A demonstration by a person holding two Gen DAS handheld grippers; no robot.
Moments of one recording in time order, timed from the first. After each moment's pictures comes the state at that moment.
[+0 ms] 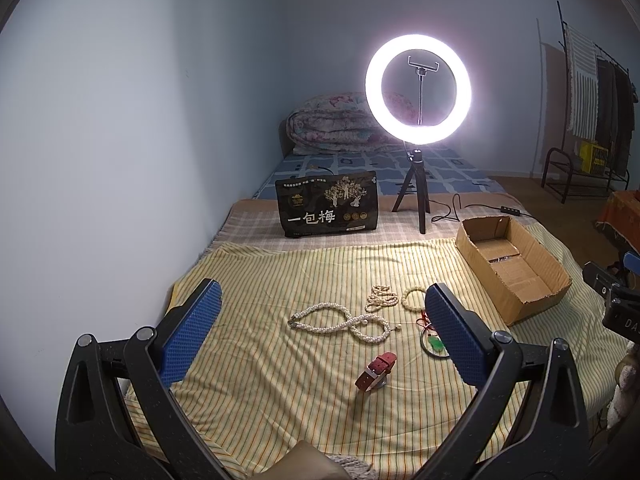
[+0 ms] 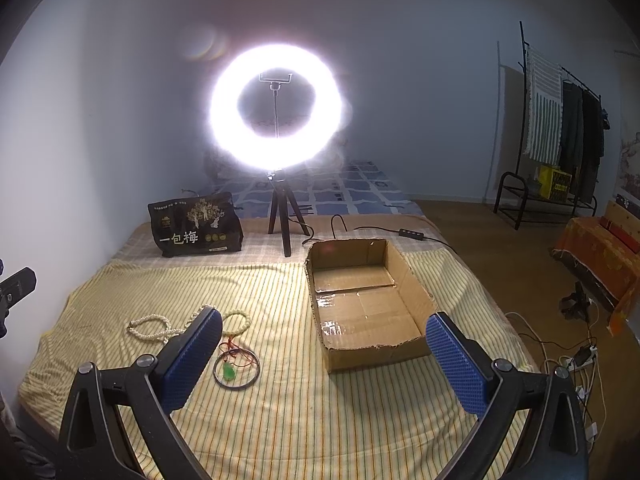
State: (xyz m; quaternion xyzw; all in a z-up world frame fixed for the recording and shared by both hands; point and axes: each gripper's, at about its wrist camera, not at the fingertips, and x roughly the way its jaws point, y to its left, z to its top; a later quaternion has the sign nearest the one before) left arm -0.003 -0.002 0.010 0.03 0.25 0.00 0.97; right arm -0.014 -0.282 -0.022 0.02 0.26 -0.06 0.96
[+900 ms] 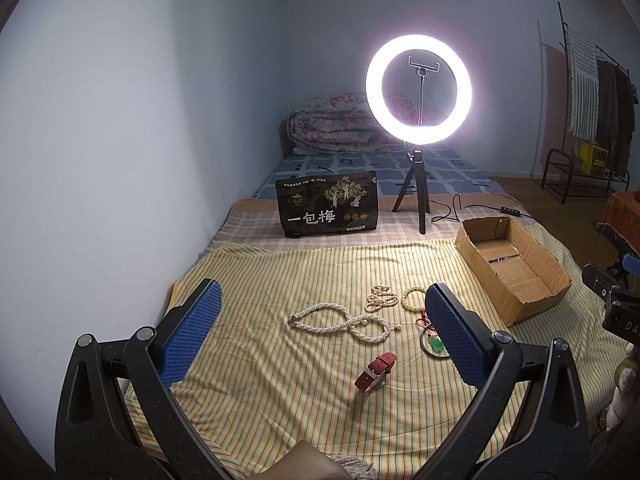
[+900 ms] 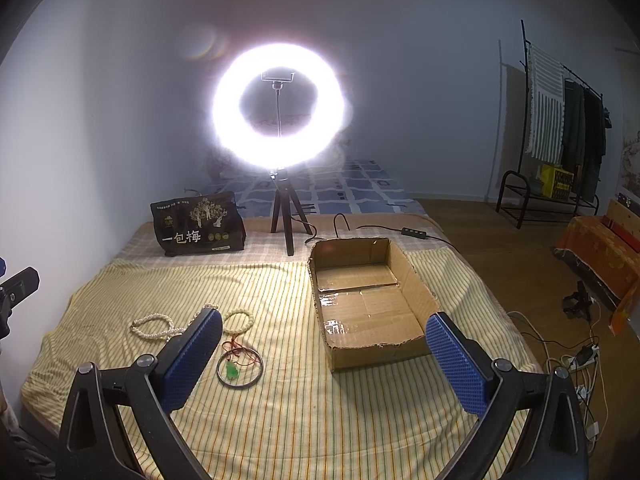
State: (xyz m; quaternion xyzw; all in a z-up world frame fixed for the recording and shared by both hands) left arm -0.004 -0.002 0.010 0.03 0.25 0.00 0.97; right arm -0.014 -0.280 -0.023 0.02 0.26 -0.06 0.96
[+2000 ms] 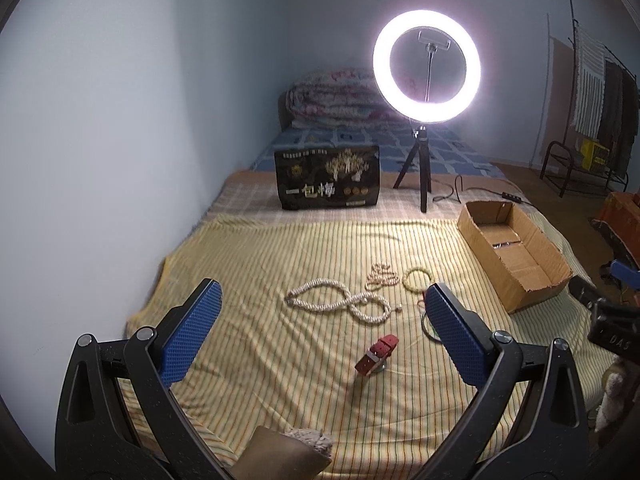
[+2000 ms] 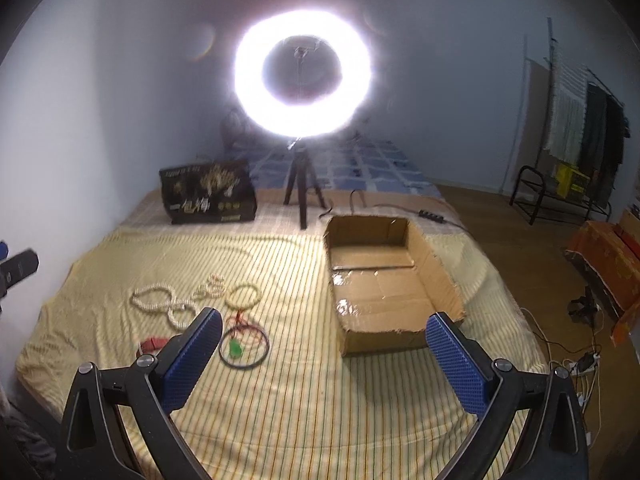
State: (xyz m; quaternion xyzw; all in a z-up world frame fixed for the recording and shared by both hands) left arm 0.011 0.008 -0.015 0.01 0.30 -0.01 0.95; right arm 0.007 -0.267 -0.049 -0.01 0.31 -0.03 0.95
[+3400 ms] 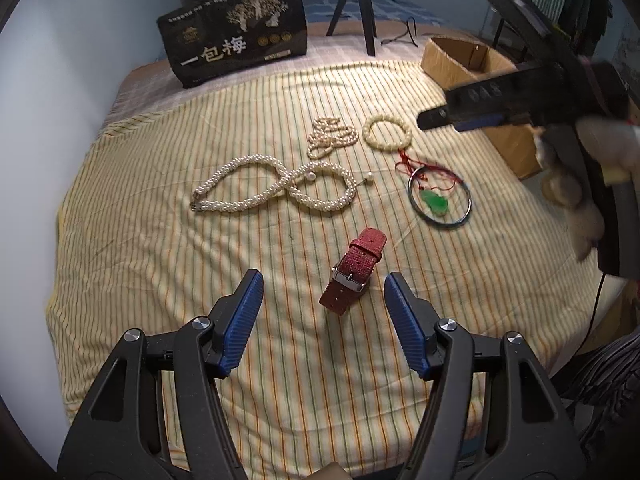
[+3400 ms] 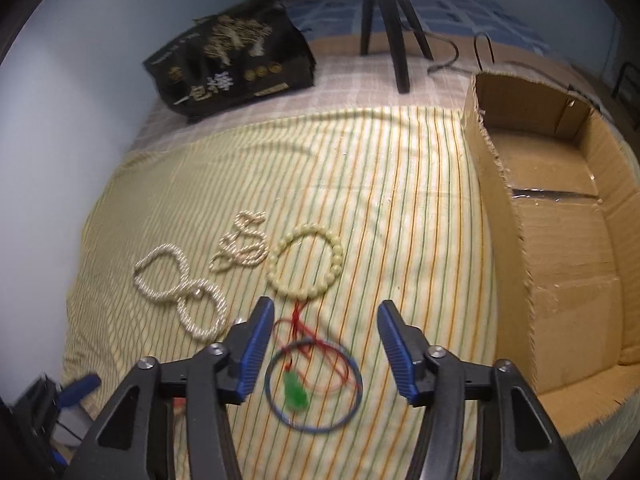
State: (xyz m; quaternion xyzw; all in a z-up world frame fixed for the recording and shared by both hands) left arm 0.095 -0.030 -0.139 0.09 0.51 -0.13 0.85; right arm 0.219 -0.234 -0.175 0.09 0.56 0.11 0.82
